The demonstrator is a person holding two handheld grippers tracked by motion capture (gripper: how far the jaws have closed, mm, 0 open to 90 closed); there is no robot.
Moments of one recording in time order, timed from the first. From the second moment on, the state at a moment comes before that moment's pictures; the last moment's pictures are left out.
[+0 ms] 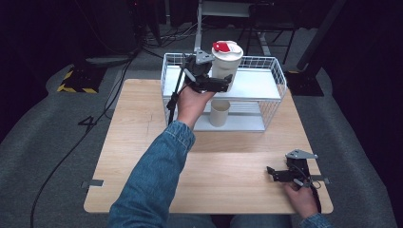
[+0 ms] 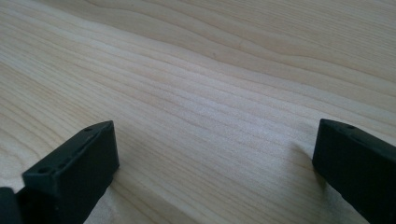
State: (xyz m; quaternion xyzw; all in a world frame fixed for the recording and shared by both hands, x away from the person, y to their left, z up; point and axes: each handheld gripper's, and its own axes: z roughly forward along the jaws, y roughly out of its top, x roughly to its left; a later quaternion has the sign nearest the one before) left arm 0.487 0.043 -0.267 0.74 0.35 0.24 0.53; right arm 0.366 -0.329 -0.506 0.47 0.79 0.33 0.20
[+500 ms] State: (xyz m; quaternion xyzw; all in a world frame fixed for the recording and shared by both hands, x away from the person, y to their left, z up) left arm 0.438 0.068 -0.262 0.73 0.34 0.24 0.54; right arm 0.367 -0.329 -0.506 0.47 0.79 0.33 0.20
